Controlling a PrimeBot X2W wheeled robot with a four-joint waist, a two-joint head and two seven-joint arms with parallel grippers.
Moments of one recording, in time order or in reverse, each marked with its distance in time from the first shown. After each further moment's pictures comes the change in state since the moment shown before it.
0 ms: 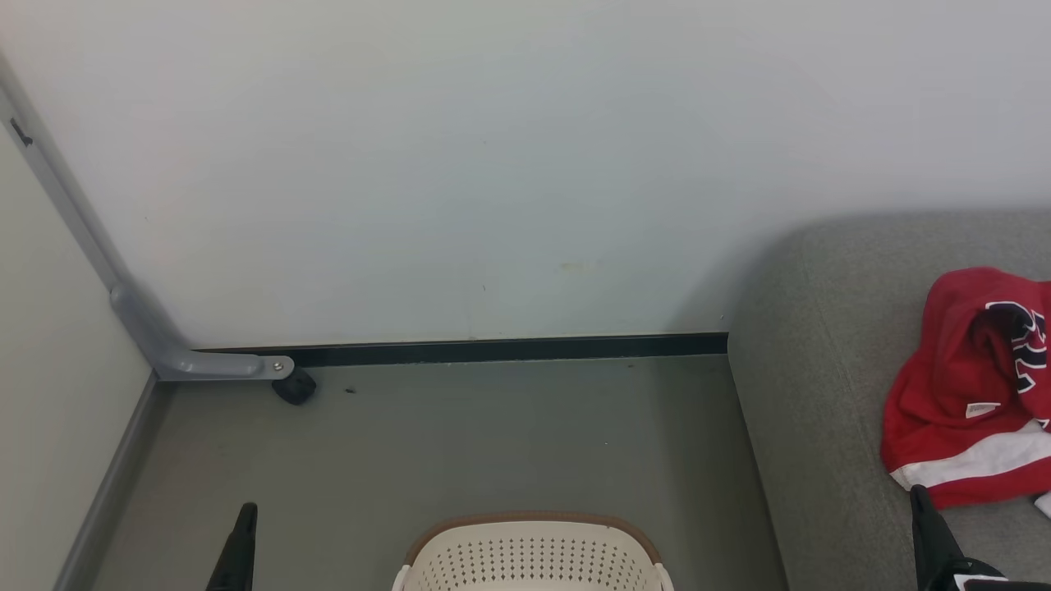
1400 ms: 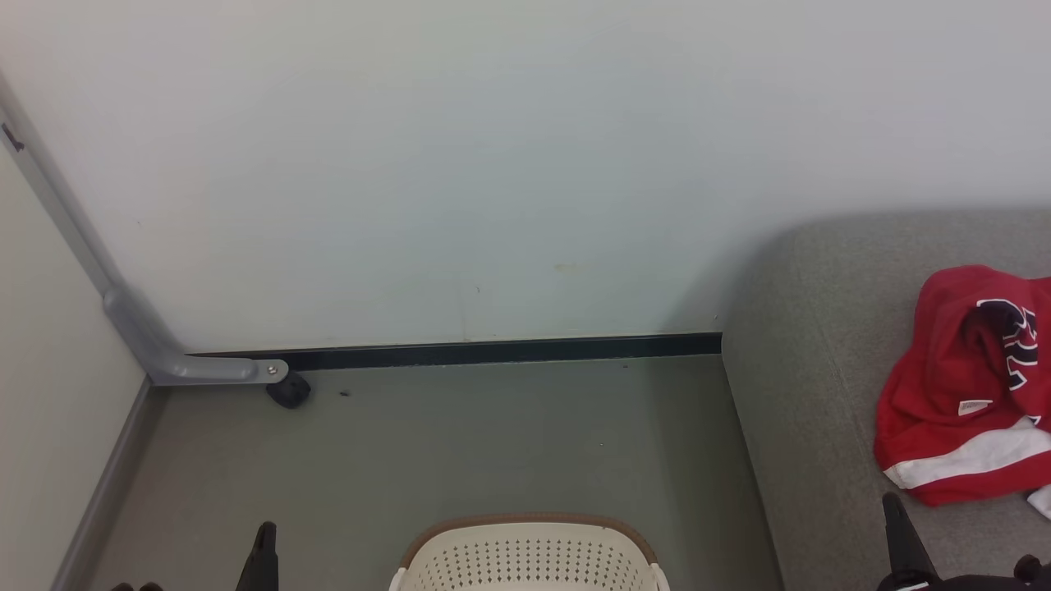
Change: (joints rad) left arm 0.022 0.030 -0.125 0.005 0.495 0.088 -0.153; right arm 0.021 -0.080 0.173 -0.003 -0.503 -0.070 -0.148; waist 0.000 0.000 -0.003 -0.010
